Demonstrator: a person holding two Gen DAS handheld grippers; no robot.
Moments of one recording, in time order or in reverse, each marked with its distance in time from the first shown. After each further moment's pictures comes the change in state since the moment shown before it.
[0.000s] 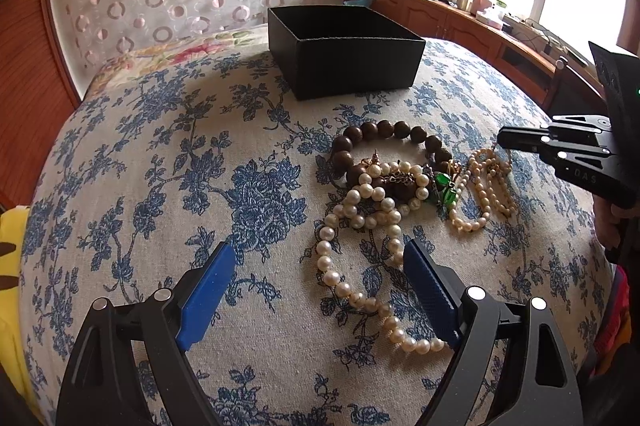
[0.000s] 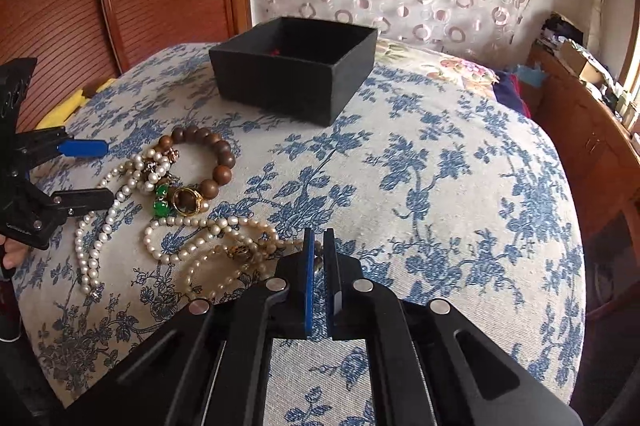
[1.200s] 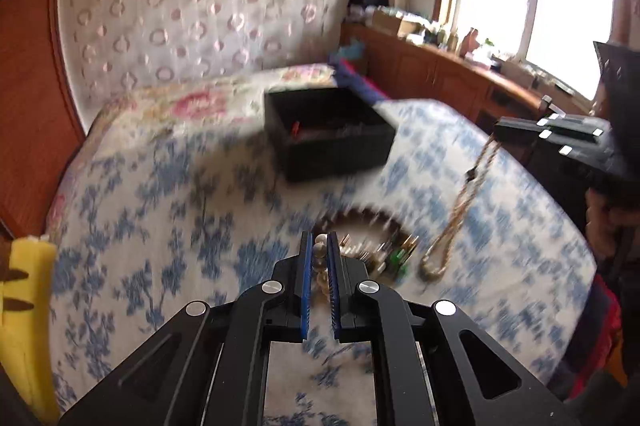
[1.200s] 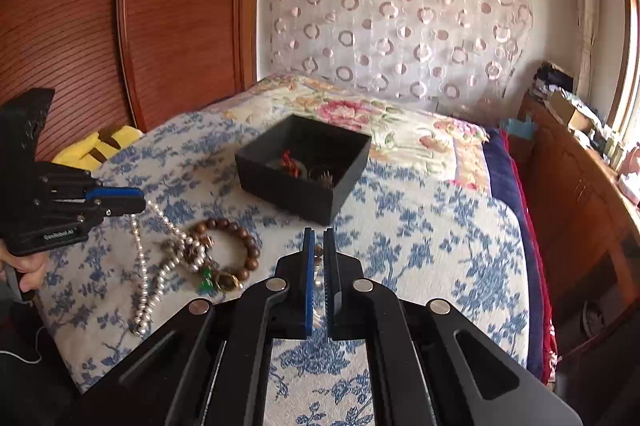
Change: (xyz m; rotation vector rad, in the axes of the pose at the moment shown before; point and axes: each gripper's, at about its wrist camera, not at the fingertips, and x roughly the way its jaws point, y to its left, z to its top) left arm -0.060 -0.015 0.037 0.003 -0.184 -0.023; right arm -0.075 0.012 0.050 -0.049 -0.193 -0.014
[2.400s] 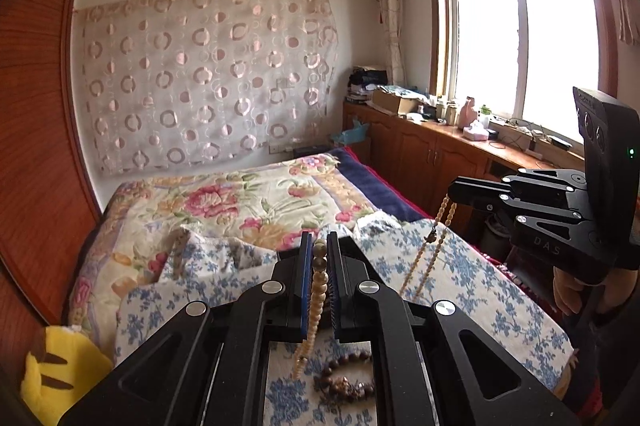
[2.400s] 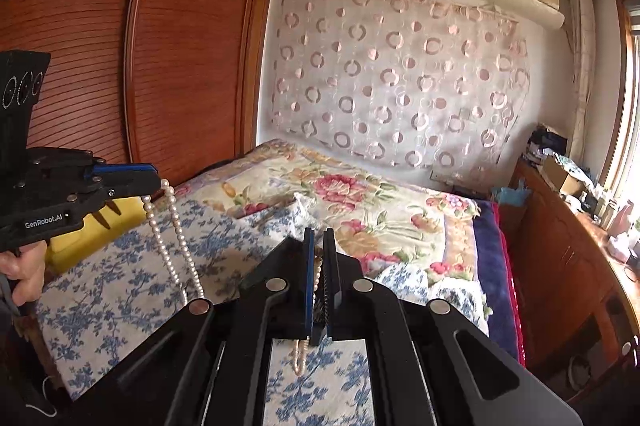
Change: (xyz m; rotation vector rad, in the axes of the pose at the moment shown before) left arm -0.067 -0.008 0.117 0.043 -0.255 0.052; right arm -0.039 -0.004 0.113 -0.058 -0.209 -0.027
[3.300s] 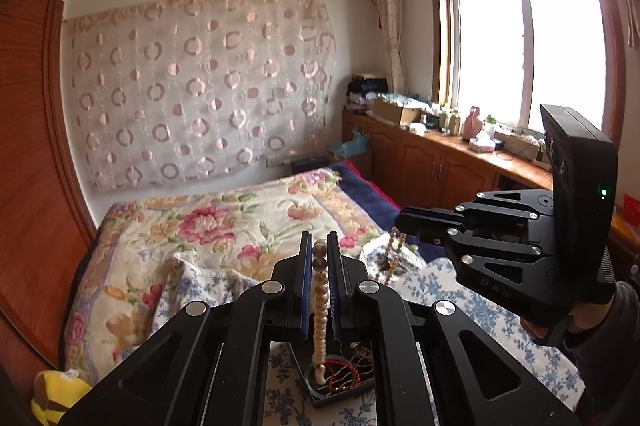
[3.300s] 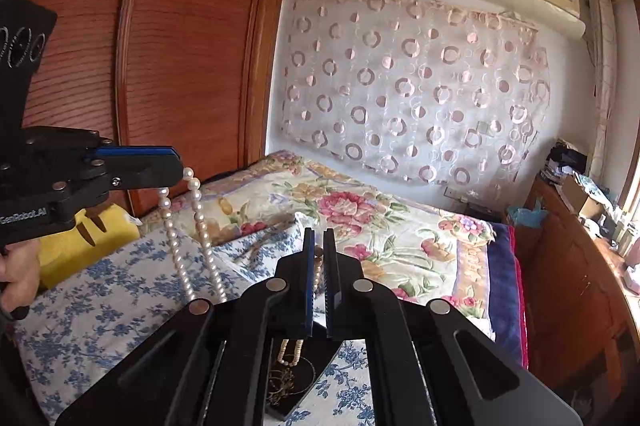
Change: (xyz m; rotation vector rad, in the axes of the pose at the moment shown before) left arm 0.082 0.014 0.064 0.017 -0.006 -0.014; right arm 0.109 -0.037 0.041 -0.025 0.005 0.061
